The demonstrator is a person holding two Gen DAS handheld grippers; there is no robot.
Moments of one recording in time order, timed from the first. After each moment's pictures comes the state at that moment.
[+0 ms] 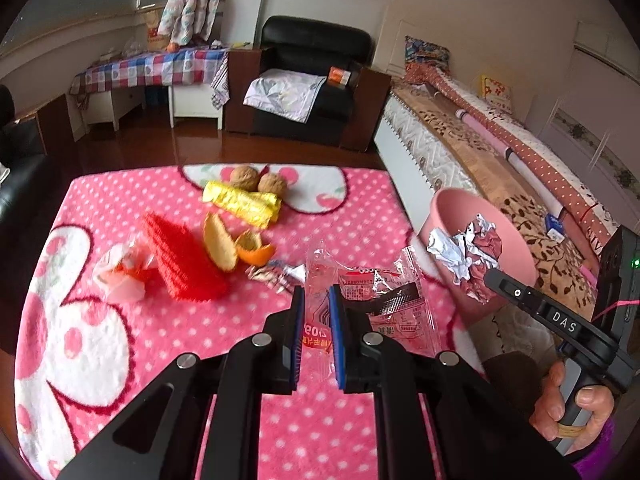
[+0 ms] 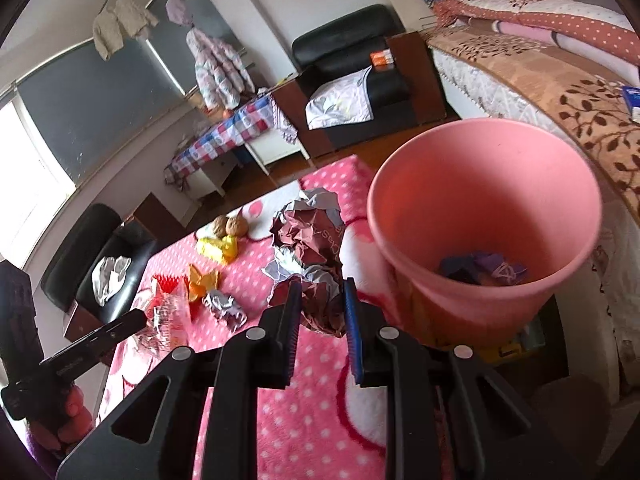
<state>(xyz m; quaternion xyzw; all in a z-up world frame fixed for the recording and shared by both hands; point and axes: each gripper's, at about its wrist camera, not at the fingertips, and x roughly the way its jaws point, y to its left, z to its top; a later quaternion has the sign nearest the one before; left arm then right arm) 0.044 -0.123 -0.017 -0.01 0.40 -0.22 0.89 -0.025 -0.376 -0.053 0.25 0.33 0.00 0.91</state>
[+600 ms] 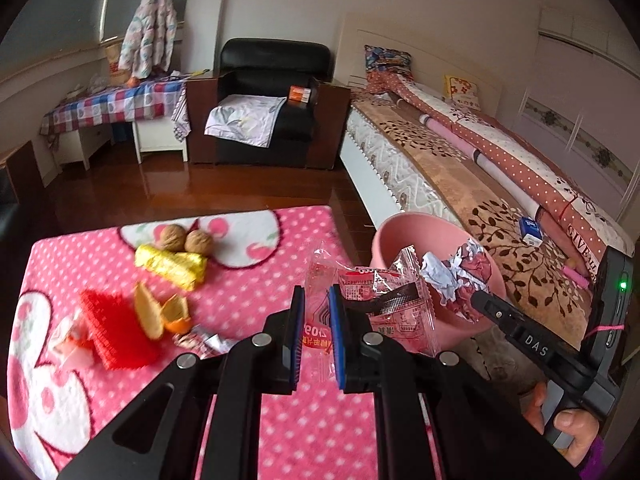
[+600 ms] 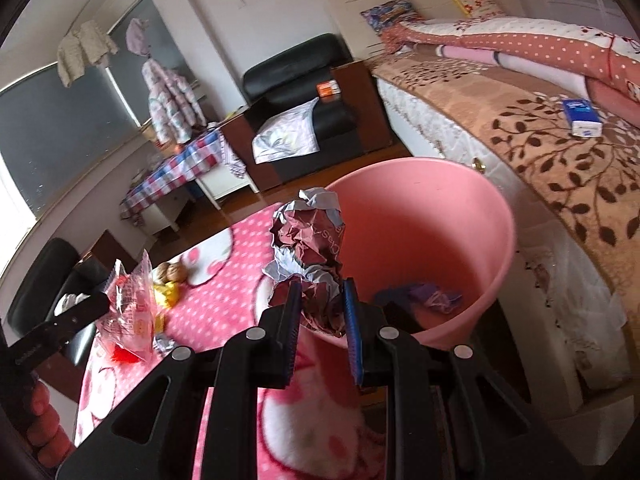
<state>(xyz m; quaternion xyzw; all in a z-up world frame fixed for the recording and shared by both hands) 0.059 -0.204 0.013 0.02 0.36 -0.27 0.89 -0.038 -0.427 -0.047 0.25 0.30 -0.11 0.91</state>
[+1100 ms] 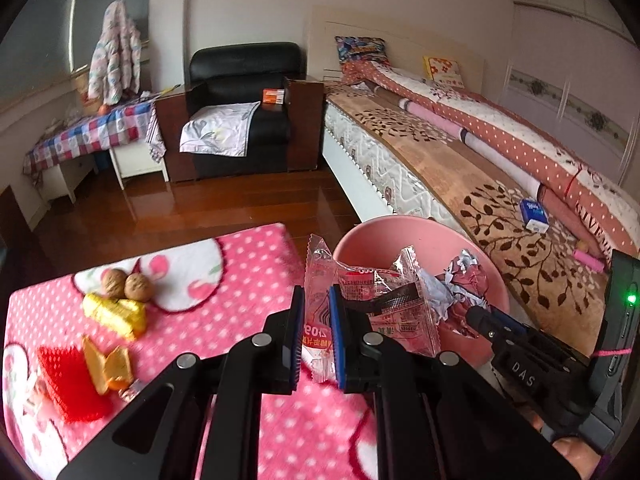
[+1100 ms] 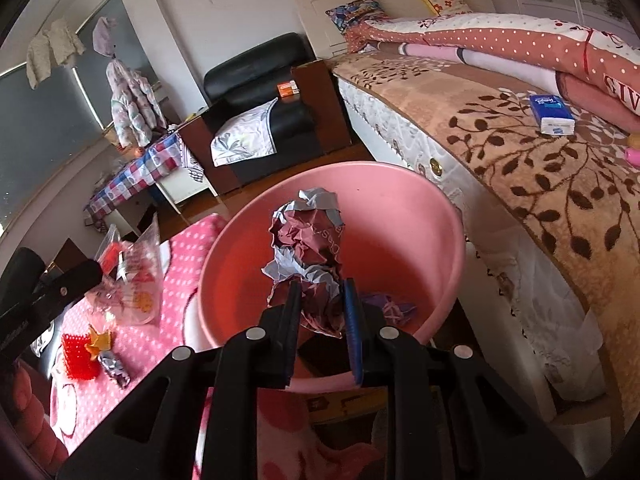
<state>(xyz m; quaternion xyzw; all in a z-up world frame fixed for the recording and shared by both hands) 0.081 -0.300 -0.002 0.08 0.34 -0.29 0.89 -0.026 -0.468 -0.065 0.24 0.32 -0.17 0.90</state>
